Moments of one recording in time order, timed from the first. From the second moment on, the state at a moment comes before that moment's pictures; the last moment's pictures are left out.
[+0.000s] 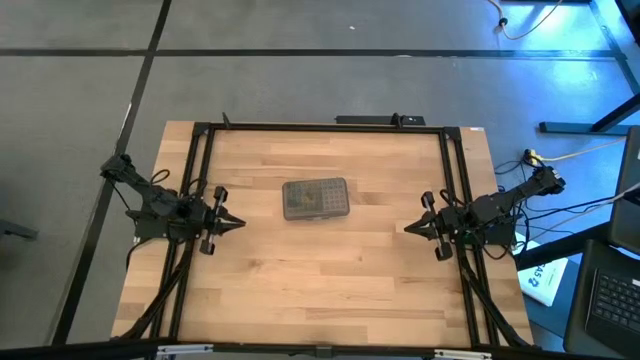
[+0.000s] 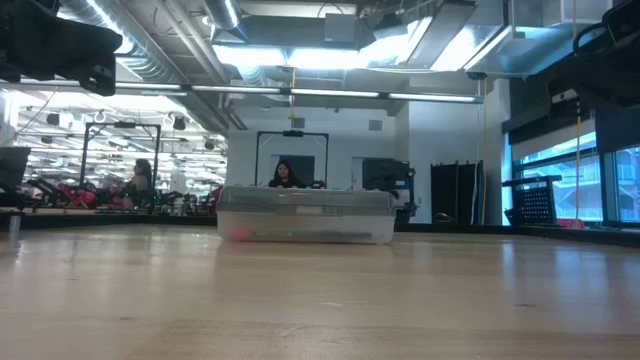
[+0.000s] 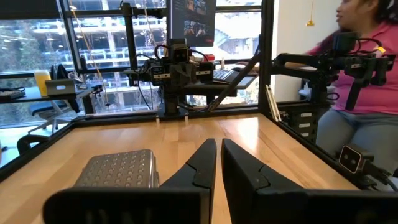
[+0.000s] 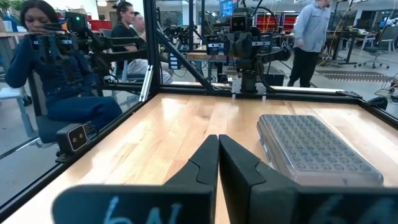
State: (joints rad) left arm -0.58 0.01 0.01 0.08 -0.49 0.06; right arm 0.47 0.08 0.01 0.07 0.29 0.02
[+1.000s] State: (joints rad) left arm -0.58 0.01 0.01 0.08 -0.49 0.06; right arm 0.47 0.08 0.01 0.07 0.29 0.02
